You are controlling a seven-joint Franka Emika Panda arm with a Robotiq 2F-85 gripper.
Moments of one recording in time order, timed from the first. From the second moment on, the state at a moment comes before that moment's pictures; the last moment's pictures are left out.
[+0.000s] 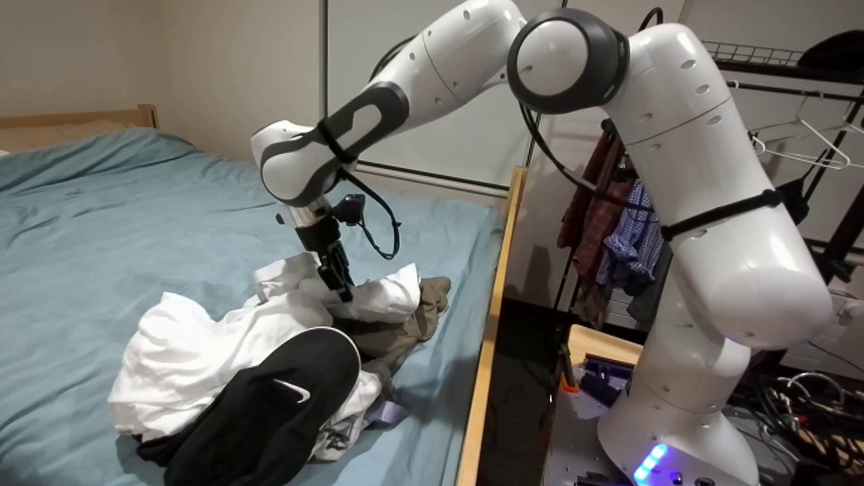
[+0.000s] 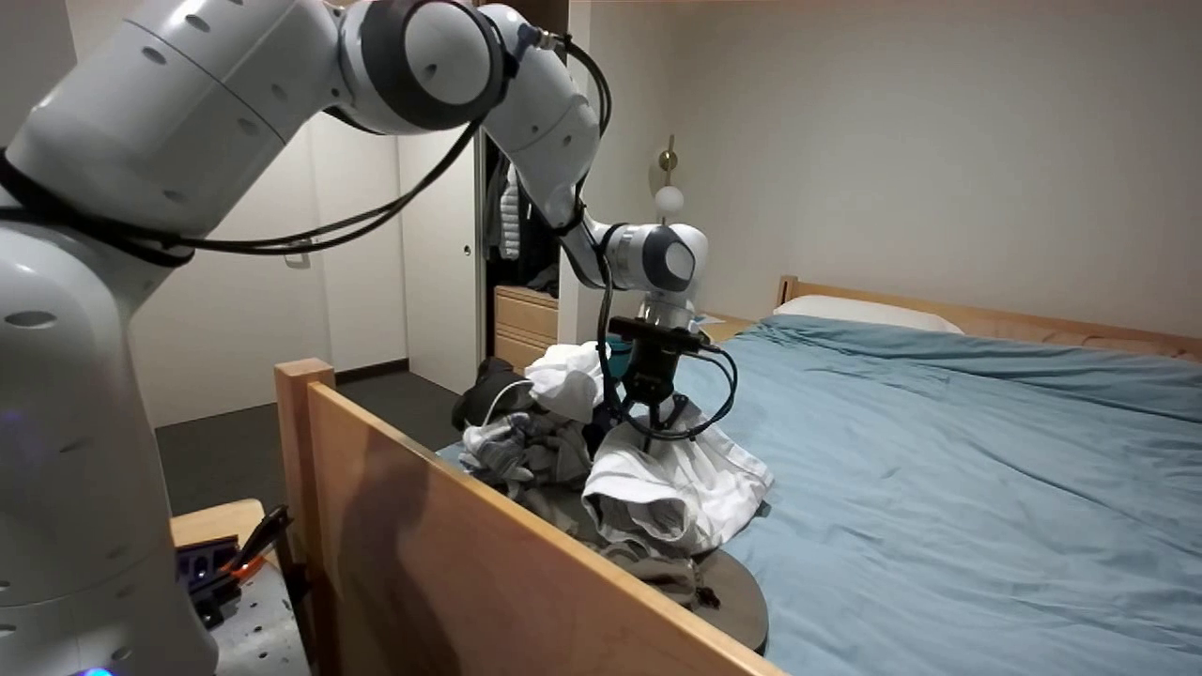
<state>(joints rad) -0.01 0.67 0.06 -1.57 -0.17 1.81 -0.41</state>
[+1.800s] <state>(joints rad) -0.47 0.50 -0.03 -1.55 0.47 1.54 -0.91</state>
